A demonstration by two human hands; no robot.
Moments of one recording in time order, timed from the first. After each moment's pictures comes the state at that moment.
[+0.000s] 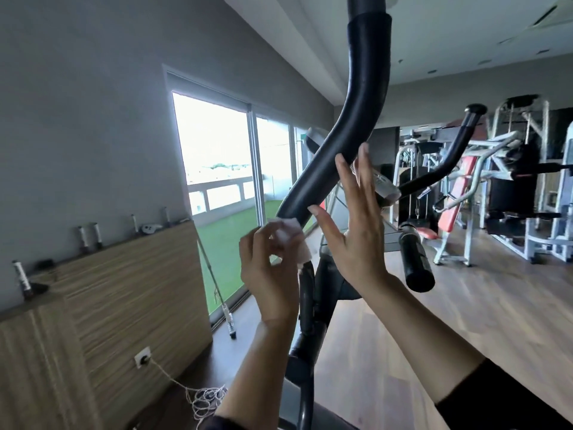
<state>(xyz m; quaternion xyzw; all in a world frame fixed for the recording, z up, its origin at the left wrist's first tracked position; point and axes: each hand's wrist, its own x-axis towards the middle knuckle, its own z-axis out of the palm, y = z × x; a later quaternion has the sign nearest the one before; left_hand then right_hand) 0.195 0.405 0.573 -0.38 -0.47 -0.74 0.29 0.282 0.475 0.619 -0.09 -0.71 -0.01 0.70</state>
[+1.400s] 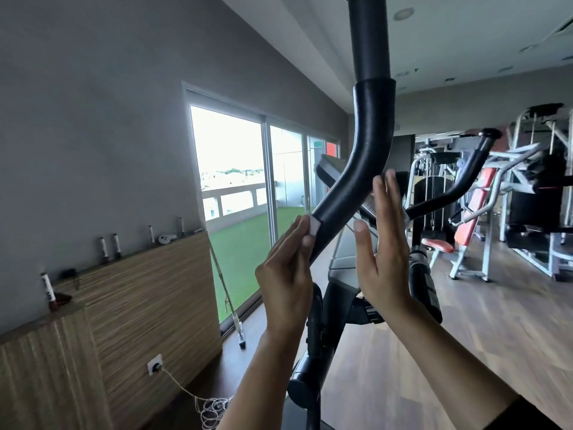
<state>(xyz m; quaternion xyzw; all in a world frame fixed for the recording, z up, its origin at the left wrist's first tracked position) 0.213 0.387 0.627 -0.45 -0.46 -0.75 0.16 0.305 0.477 0.646 -0.05 -0.70 0.05 0.71</state>
